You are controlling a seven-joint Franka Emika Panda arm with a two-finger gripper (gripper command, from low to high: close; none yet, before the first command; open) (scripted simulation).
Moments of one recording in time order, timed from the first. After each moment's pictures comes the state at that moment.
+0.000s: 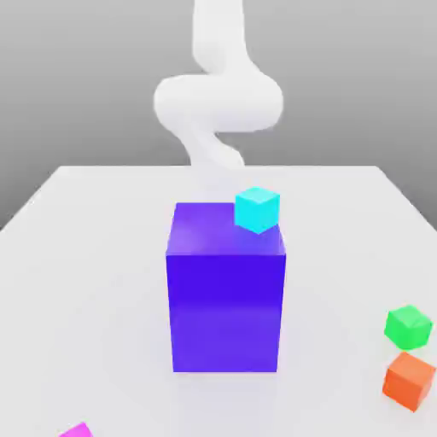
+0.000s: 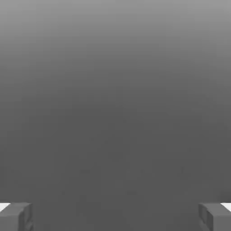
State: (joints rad) arm -0.05 -0.71 0.02 -2.29 -0.03 2.32 0.86
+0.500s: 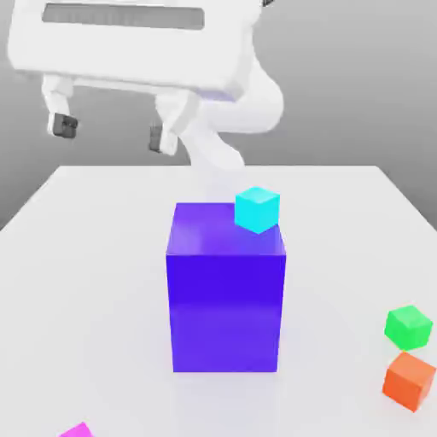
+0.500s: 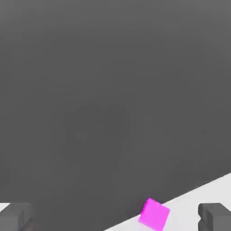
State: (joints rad) arm -0.24 -0.16 0.07 -2.23 -0.19 2.44 1.20
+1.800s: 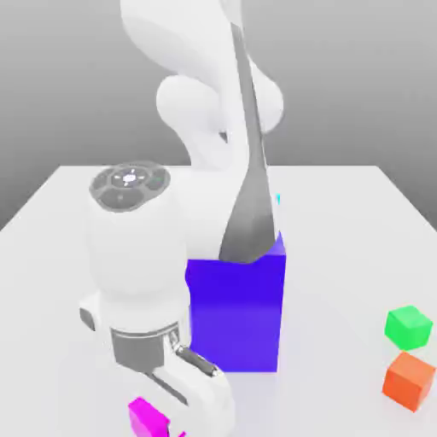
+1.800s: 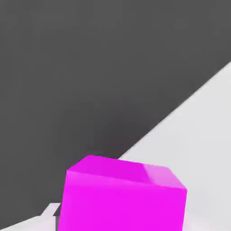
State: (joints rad) arm -0.20 0.30 0.21 -2.30 -0.04 2.61 1.42
